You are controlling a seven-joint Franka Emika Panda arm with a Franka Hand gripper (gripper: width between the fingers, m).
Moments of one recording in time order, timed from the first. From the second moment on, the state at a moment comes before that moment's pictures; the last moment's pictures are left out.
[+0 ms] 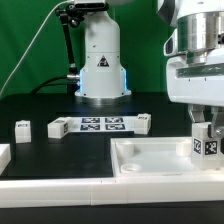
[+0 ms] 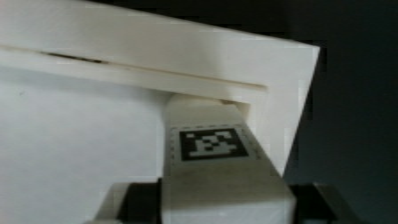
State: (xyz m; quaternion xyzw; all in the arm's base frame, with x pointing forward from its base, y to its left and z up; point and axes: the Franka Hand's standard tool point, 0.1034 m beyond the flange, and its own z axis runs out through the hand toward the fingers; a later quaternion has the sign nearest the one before) arm 0.619 0.121 0.078 -0.78 0.62 -0.08 0.06
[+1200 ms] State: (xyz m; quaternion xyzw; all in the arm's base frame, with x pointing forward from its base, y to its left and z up) arm 0.620 0.120 0.078 -0.99 0.09 -0.10 -0.01
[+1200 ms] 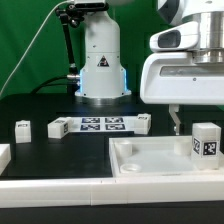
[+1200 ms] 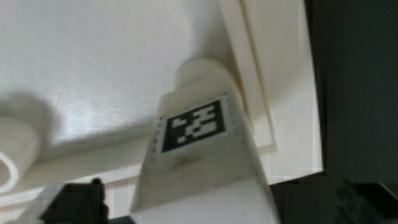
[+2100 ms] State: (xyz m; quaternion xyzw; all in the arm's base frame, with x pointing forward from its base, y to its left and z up) arm 0.621 0.116 0.078 -0.99 0.00 -0.10 -0.03
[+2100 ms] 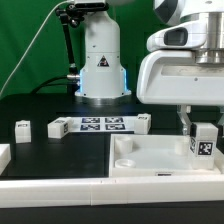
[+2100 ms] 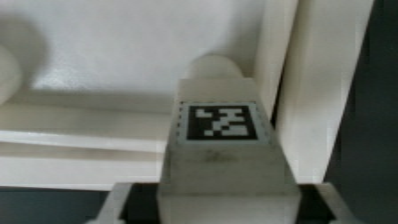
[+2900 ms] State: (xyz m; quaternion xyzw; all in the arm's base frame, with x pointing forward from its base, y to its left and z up) arm 0.615 0.089 0.076 -0.92 0.38 -0.11 0.00
